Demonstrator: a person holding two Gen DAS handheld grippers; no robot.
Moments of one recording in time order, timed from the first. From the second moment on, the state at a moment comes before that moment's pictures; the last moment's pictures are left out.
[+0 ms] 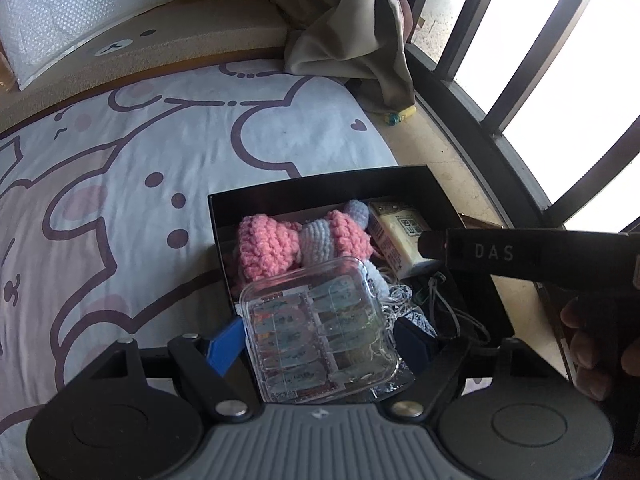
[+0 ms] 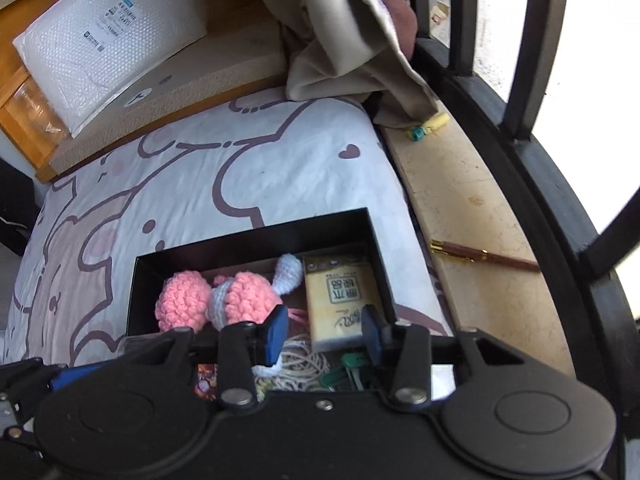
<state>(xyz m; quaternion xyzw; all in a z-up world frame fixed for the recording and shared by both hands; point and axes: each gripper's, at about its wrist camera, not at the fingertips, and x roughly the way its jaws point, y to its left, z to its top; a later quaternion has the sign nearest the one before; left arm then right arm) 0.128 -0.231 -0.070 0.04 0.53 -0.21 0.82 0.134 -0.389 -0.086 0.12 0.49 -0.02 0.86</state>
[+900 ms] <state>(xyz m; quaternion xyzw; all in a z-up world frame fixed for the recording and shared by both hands) 0.123 -0.213 -0.051 0.03 0.52 -0.19 0.83 0.105 -0.383 -0.068 0.11 0.49 -0.03 0.86</state>
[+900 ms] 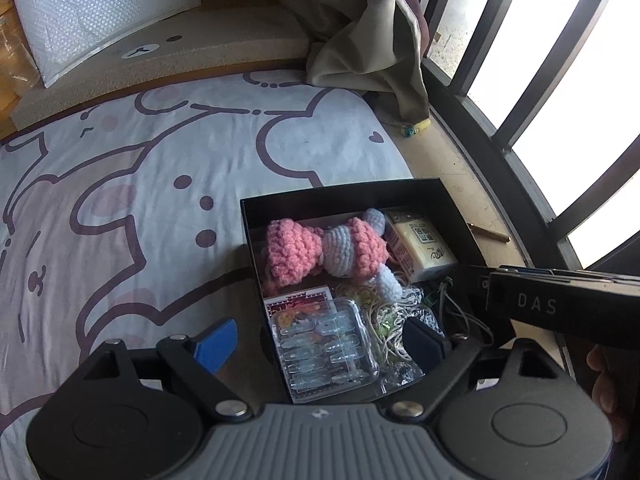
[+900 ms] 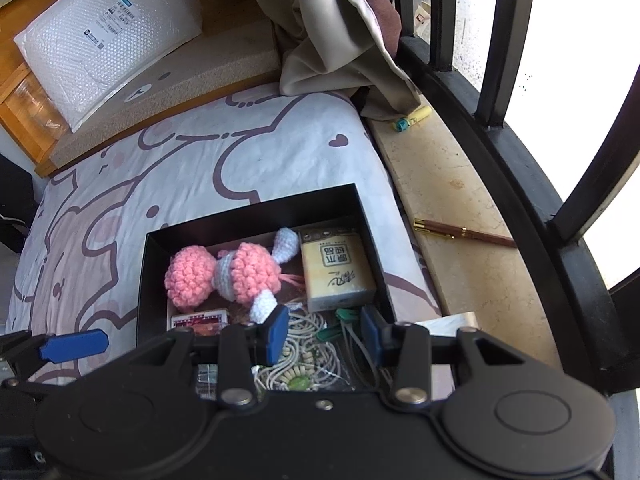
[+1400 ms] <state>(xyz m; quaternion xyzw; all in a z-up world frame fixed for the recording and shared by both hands) 0.112 -0.186 -0.009 0.03 0.47 -0.15 0.87 0.073 -0.376 -0.024 0.10 0.45 -0.06 0.89</state>
